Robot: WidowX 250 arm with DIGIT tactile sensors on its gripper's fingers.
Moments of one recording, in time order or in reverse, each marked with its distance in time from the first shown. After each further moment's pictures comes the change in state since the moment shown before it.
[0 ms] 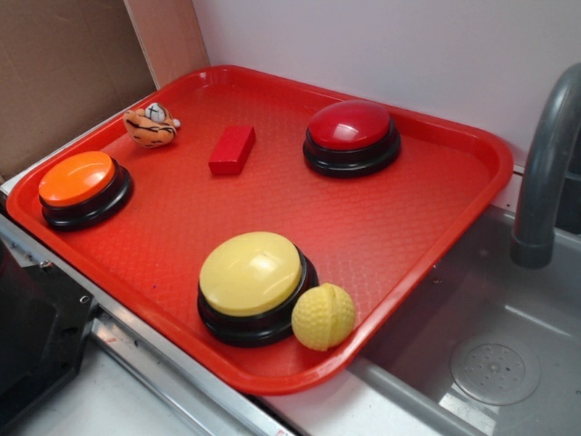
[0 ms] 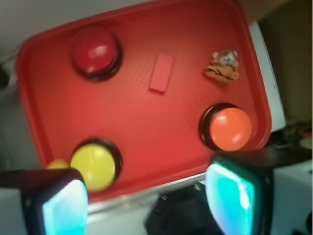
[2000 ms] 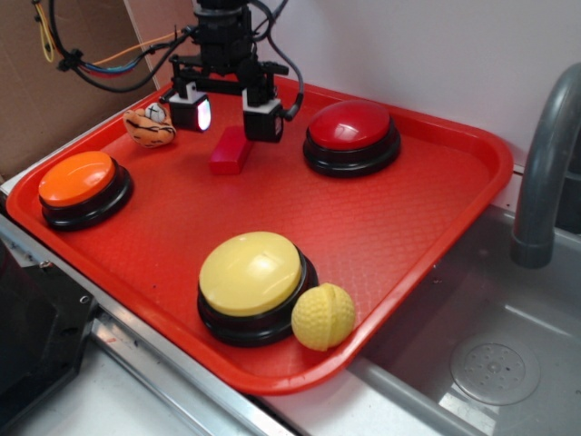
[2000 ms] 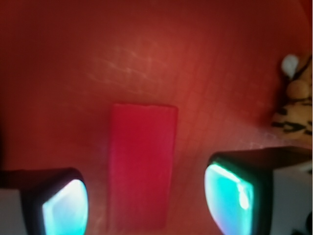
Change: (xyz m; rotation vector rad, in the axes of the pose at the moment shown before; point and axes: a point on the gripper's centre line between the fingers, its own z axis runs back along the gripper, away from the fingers) arm 0.089 0.026 -0.182 0.105 0.142 0.098
